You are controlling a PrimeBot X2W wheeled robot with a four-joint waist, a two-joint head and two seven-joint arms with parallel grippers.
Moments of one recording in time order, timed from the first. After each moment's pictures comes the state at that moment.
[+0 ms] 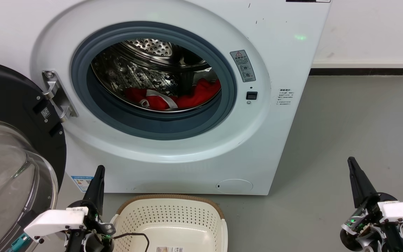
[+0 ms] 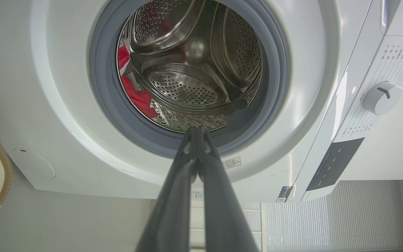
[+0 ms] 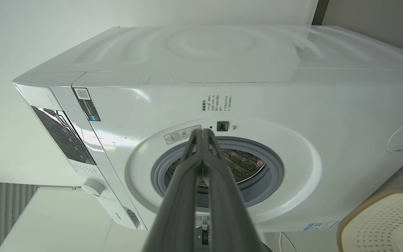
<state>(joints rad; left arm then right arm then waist) -0.11 0.05 0.11 0.25 -1.61 -0.13 0.11 -0.10 -0.05 -0.11 0.25 1.62 0.13 0.12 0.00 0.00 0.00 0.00</state>
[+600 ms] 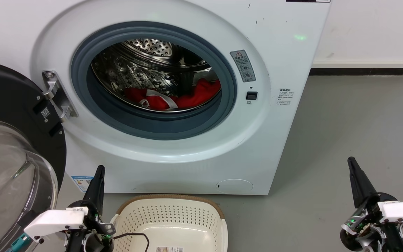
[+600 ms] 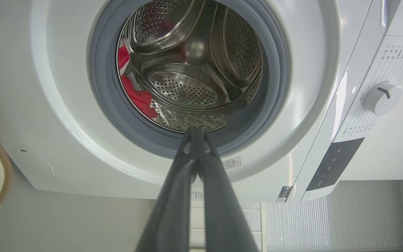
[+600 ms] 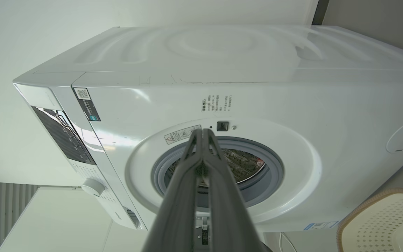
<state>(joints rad) -0.11 0.05 0.11 0.25 -1.61 -0.13 0.11 -0.10 -0.05 -0.11 0.25 1.62 0.13 0.12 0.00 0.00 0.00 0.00</state>
